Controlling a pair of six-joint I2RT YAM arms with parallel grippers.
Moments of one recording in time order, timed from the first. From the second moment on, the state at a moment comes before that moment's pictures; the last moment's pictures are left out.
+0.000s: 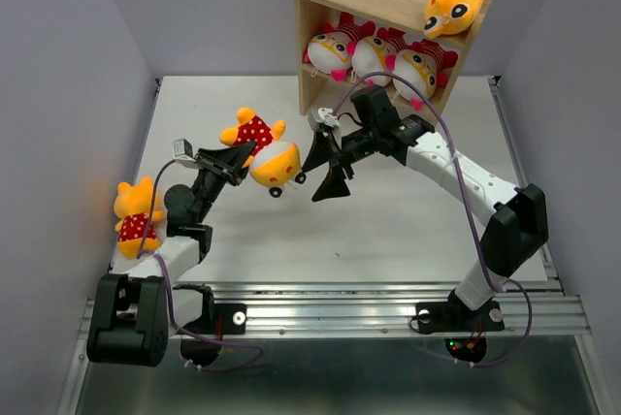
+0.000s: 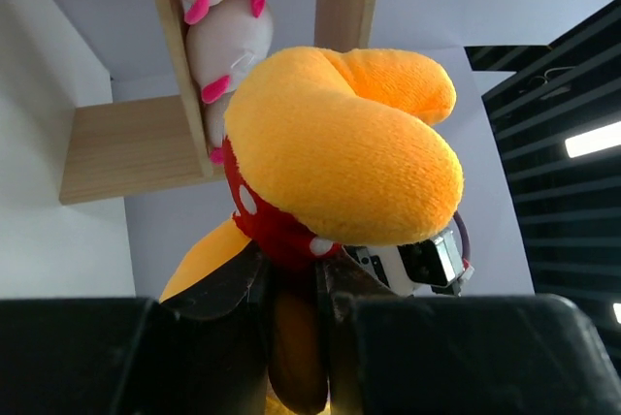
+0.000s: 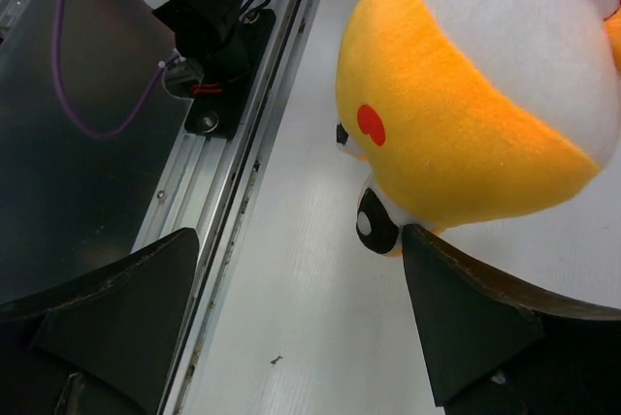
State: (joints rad) left arm -0.09 1.11 0.28 1.13 0.43 -1.73; right arm 0.61 1.66 1.52 -0.60 -1.17 -0.51
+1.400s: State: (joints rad) left arm -0.11 1.06 0.14 1.22 0.30 -1.82; right arm 0.63 1.73 1.74 -0.47 -0.97 -0.18
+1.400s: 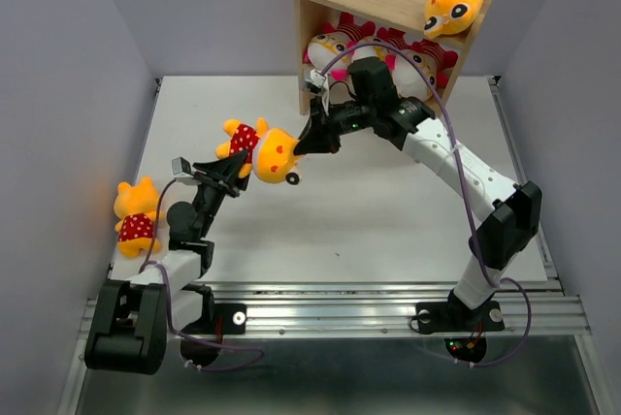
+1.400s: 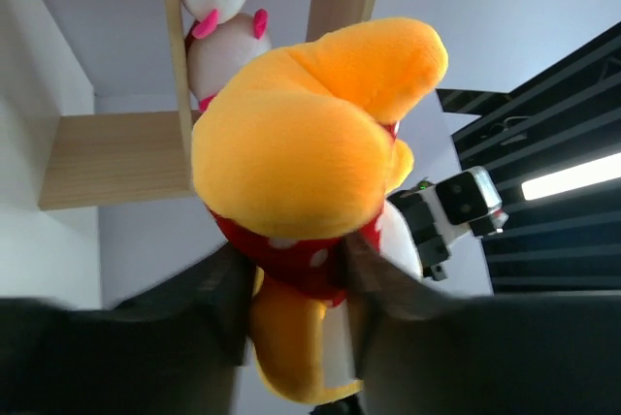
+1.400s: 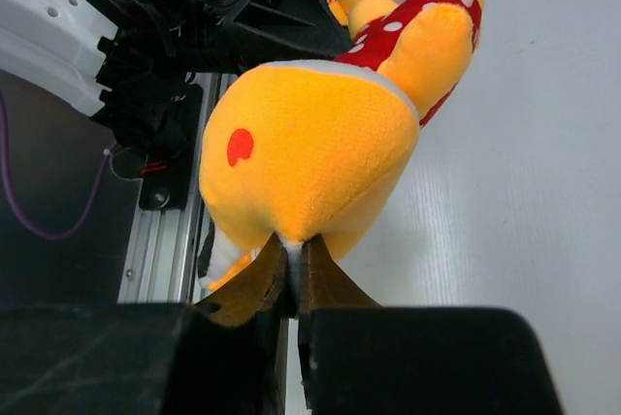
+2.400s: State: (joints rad) left arm 0.06 0.61 0.38 0.39 0.39 -1.12; right arm 0.41 1.74 2.35 -0.52 -0.15 -0.21
